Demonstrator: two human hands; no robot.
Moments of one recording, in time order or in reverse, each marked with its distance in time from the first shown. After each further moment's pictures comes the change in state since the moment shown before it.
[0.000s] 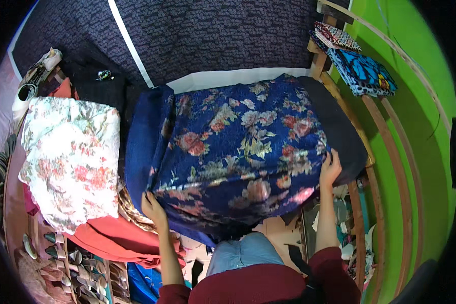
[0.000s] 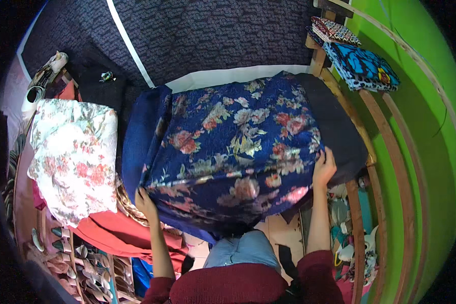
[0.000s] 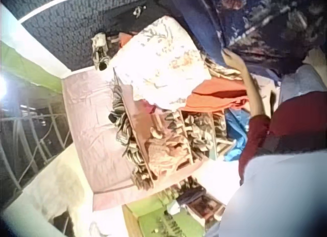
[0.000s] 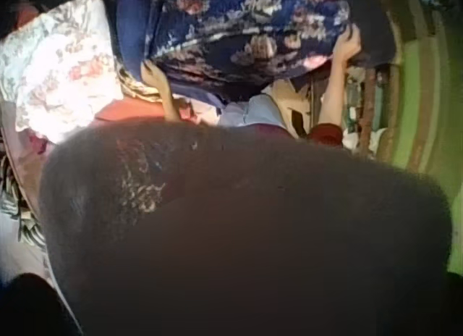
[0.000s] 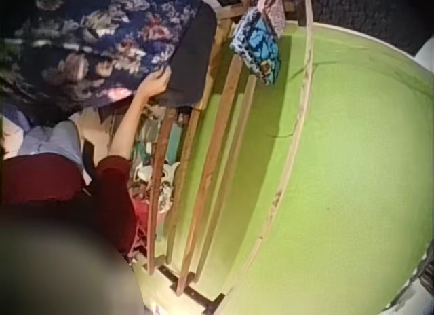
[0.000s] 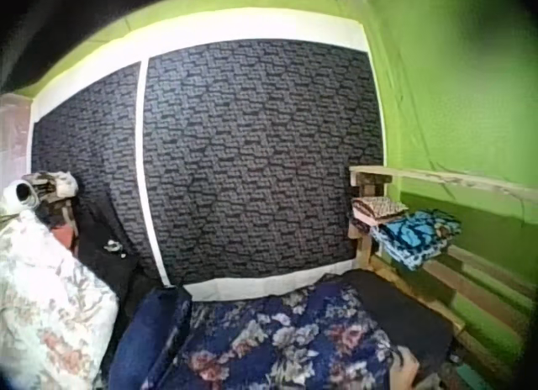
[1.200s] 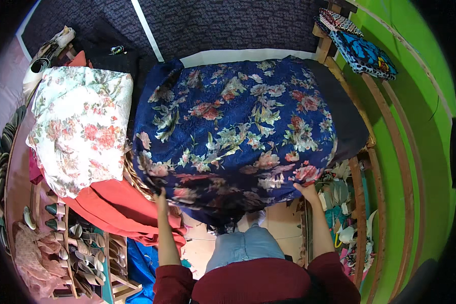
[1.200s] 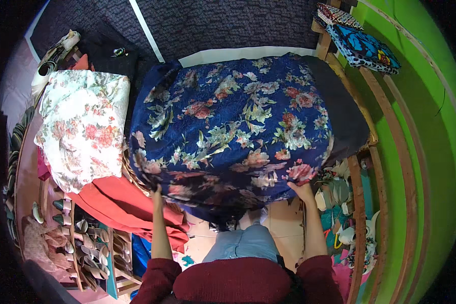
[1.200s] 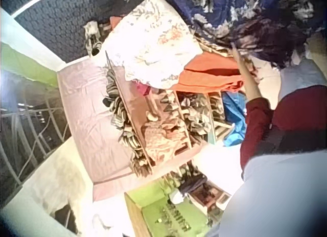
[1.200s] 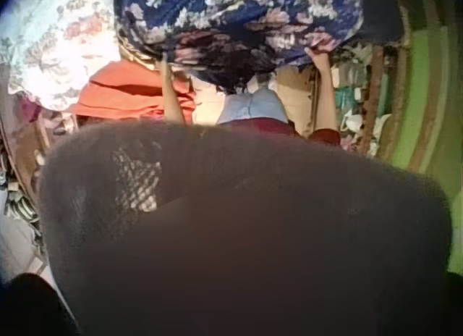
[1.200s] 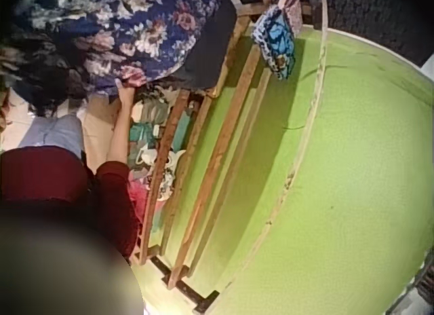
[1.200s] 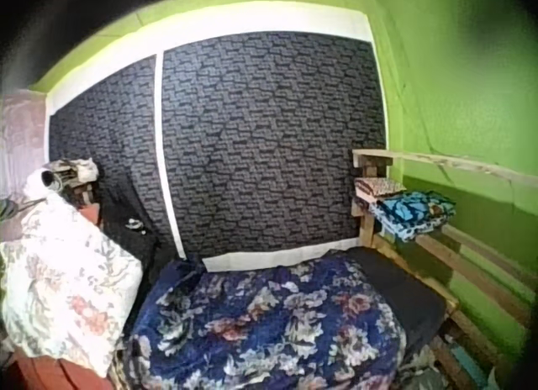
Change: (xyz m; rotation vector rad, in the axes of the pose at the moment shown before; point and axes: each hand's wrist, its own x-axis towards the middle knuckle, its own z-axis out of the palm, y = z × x) left_hand -0.059 -0.185 -0.015 -0.651 -0.194 -0.542; right_hand -0.181 0.062 -0.059 0.497 -0.949 0.554
